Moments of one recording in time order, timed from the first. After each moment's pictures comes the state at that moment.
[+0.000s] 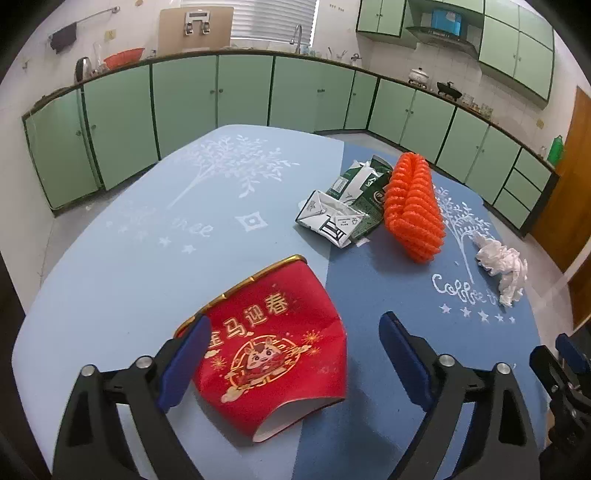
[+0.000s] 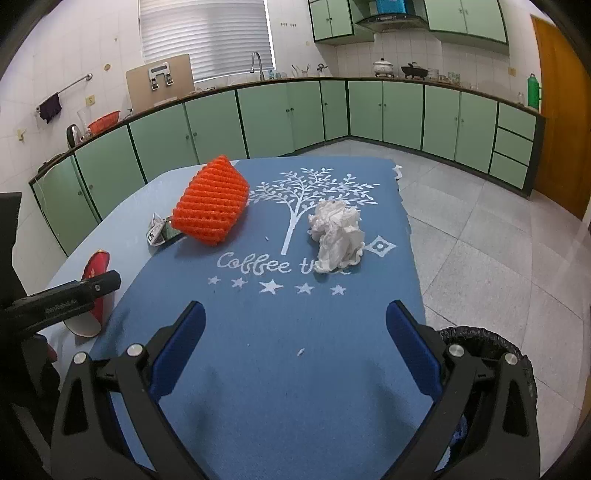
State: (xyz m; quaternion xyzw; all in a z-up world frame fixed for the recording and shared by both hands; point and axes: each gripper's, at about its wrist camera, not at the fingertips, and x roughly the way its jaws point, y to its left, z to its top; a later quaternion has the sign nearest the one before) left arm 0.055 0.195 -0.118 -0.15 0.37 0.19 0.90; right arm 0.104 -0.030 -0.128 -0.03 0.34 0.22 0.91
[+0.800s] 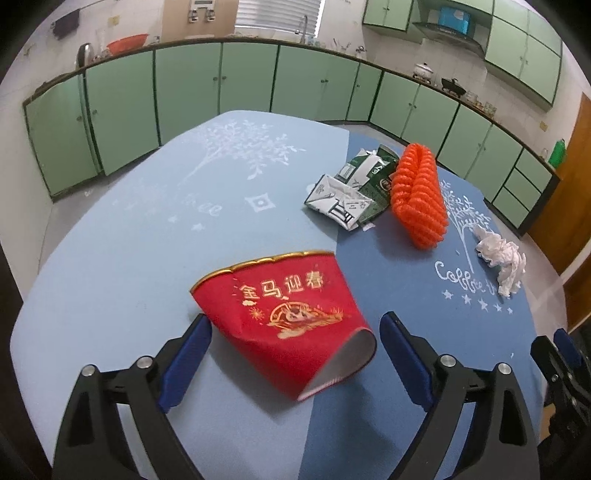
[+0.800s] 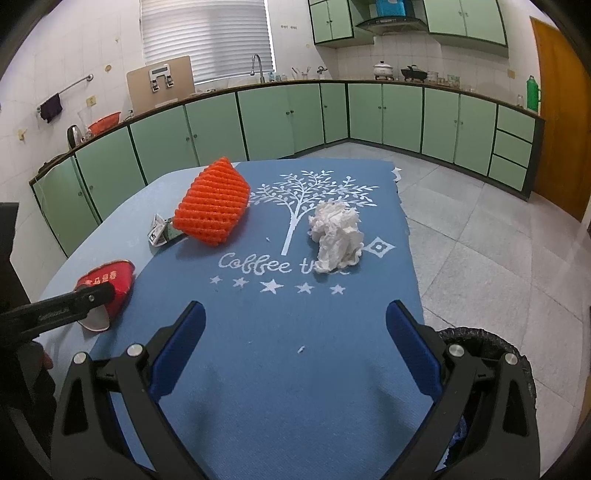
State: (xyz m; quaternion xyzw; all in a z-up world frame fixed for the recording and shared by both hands) left arm 0.051 0.198 -0.124 -0.16 0.39 0.18 0.89; right arm 0.101 -0.031 -0.124 -0.03 0.33 0.22 0.92
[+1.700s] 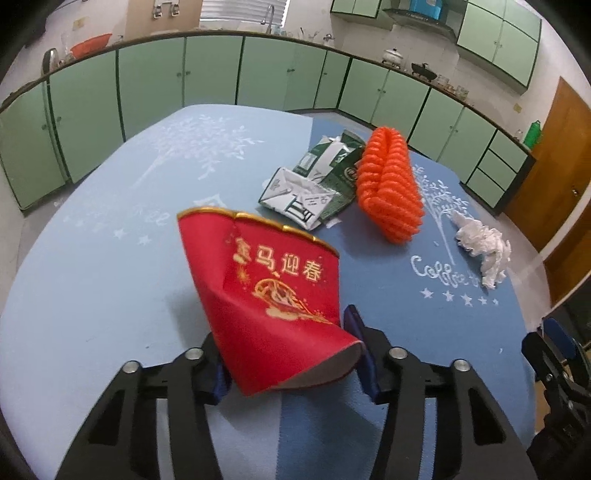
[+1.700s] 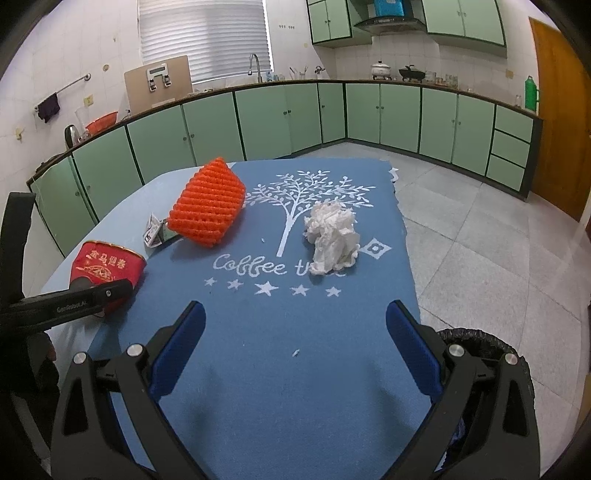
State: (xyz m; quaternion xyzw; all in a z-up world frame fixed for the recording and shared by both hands) left arm 0.072 0.192 -0.128 -0.16 0.40 0.12 0.89; right arm 0.106 -0.032 -0.127 -0.03 0.33 0.22 0.92
